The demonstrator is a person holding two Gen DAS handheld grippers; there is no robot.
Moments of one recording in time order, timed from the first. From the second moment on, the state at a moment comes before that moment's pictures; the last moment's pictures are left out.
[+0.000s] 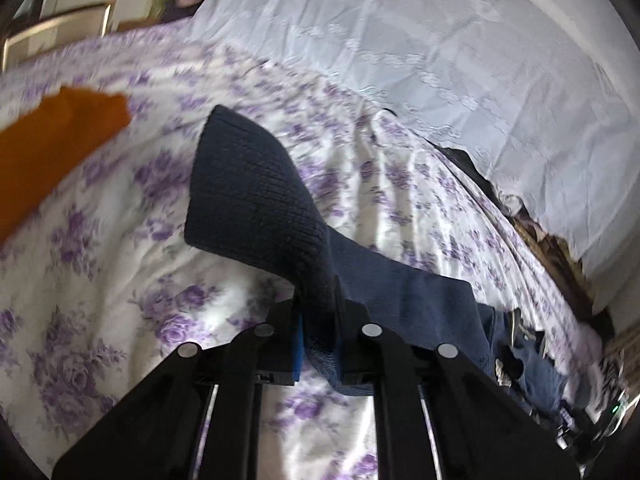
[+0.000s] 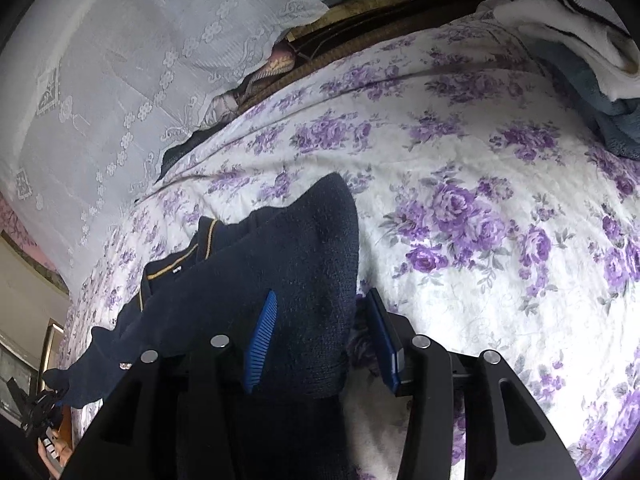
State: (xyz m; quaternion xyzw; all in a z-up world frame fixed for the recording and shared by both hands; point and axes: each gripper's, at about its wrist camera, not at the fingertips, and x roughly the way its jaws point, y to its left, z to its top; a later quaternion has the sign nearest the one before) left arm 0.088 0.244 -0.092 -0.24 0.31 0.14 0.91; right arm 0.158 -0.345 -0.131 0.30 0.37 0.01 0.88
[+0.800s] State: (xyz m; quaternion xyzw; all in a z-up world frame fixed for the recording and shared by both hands) left arm 0.137 0.123 -0.048 -0.13 0.33 0.06 0.93; right arm 0.153 -0.352 -0.125 0.32 0.36 0.03 0.88
